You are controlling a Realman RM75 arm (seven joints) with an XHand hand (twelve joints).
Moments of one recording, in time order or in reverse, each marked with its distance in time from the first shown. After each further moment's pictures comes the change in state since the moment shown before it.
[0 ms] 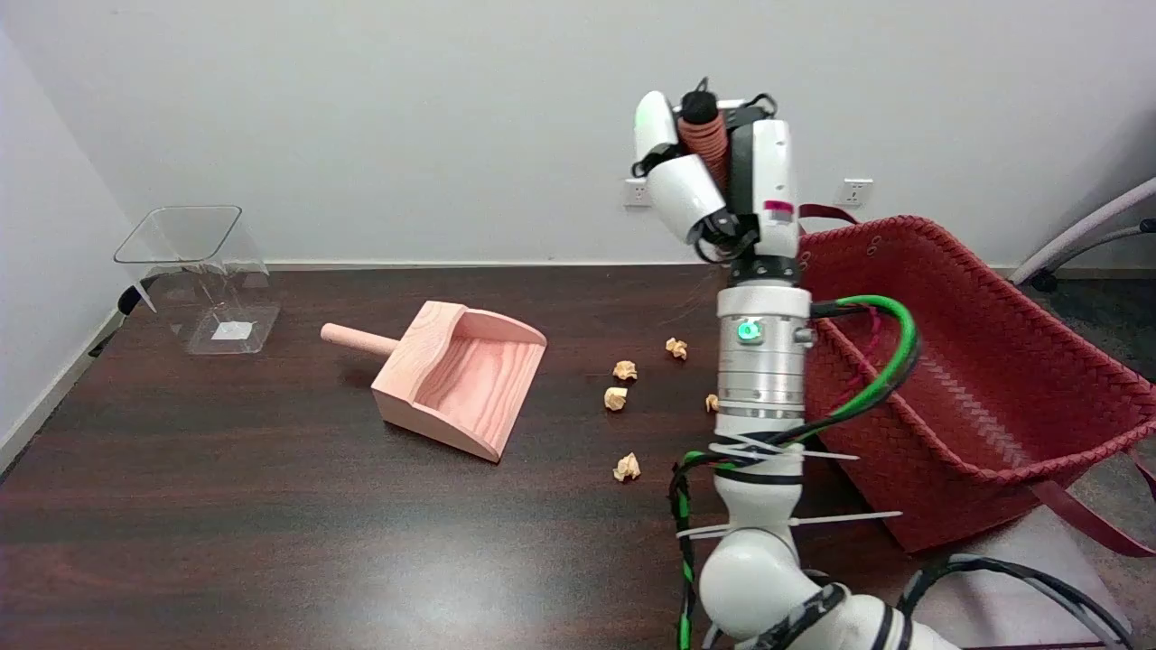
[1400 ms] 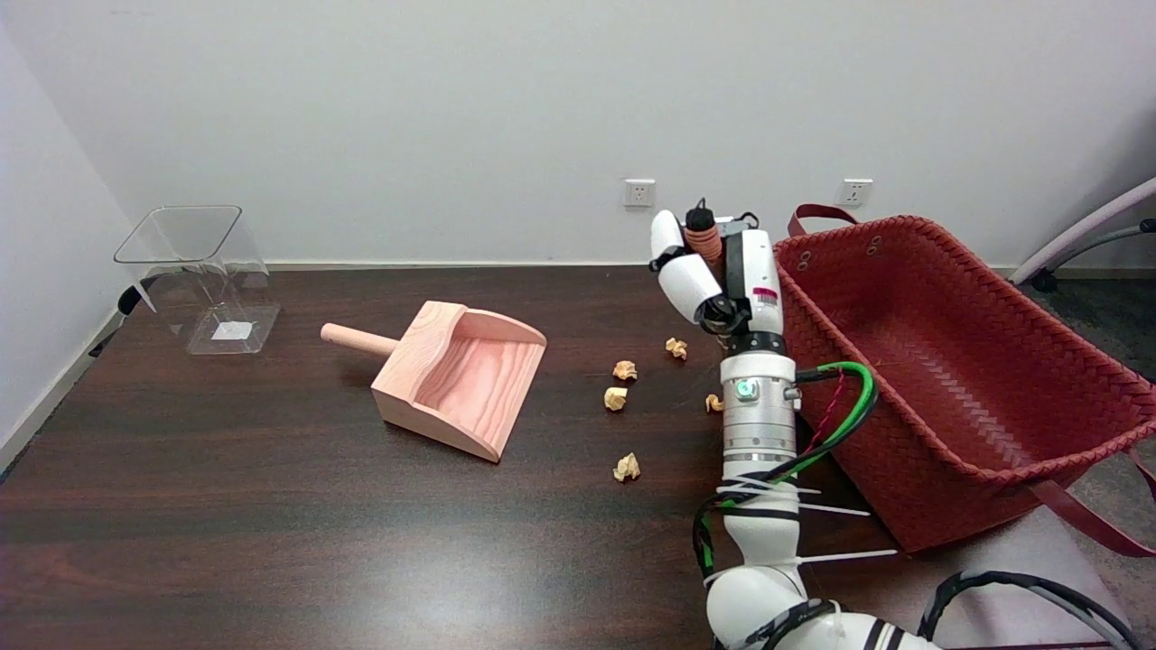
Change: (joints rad) arm -0.010 0.043 -0.032 -0.286 0.157 0.088 0.170
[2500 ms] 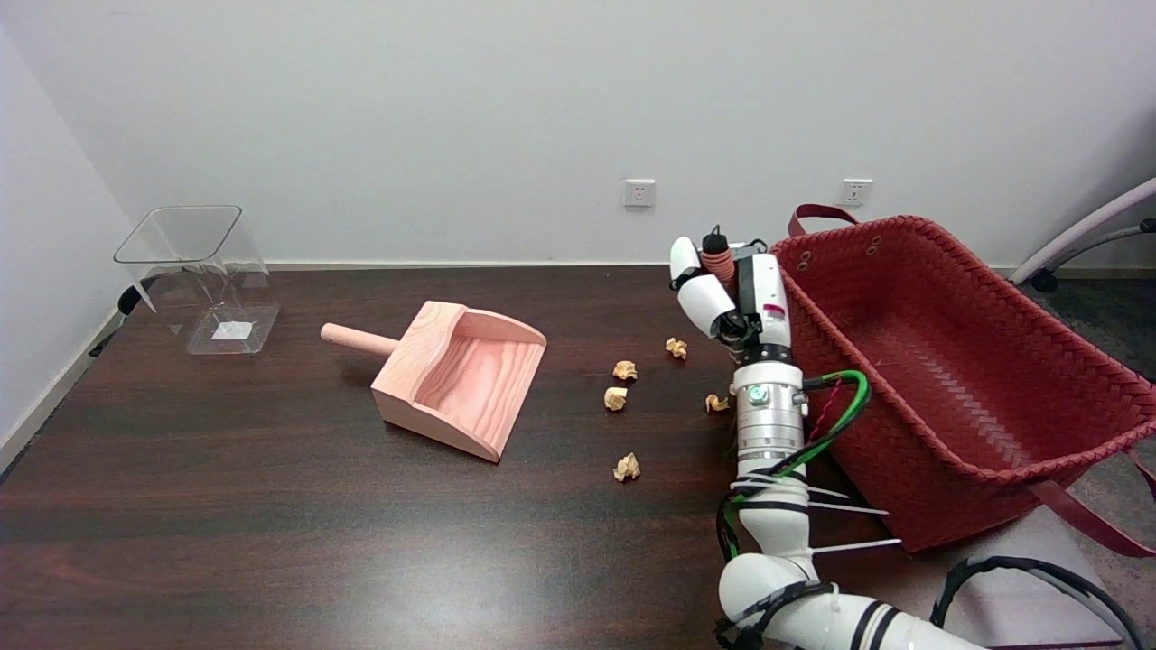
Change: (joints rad) arm 0.055 0.020 0.027 -0.221 0.032 -0.007 0.169
